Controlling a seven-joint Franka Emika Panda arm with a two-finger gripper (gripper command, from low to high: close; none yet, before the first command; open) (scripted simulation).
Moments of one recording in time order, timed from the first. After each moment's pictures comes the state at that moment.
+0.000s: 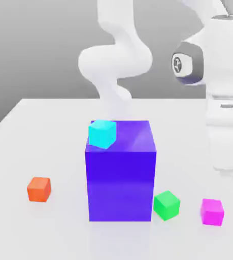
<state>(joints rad) 0.45 0.06 0.09 -2.53 0.03 2.70 0.06</state>
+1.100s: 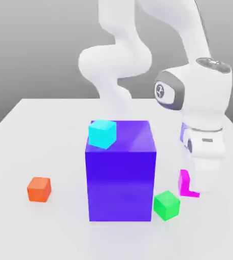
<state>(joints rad) 0.40 -0.05 0.03 -2.74 -0.08 2.70 -0.25</state>
